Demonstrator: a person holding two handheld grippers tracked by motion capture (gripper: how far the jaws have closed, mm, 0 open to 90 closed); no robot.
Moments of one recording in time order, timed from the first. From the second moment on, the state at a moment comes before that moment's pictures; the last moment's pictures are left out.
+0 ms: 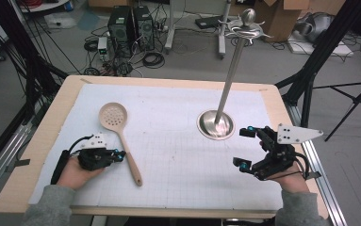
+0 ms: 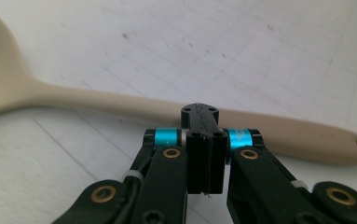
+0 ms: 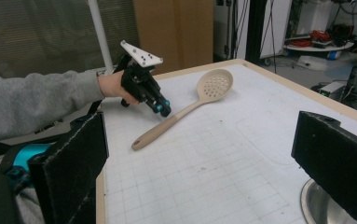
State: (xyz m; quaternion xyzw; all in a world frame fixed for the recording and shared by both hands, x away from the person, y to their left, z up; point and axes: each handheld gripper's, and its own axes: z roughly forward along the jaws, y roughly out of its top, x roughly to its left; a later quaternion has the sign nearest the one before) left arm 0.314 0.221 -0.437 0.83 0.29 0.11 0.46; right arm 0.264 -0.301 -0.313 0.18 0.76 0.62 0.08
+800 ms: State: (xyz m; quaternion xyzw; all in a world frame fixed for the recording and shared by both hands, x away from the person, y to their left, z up) left arm 0.366 0.203 -0.441 0.83 0.32 0.18 0.43; right arm 0.252 -0.313 -0.322 0.20 0.76 0.61 0.08
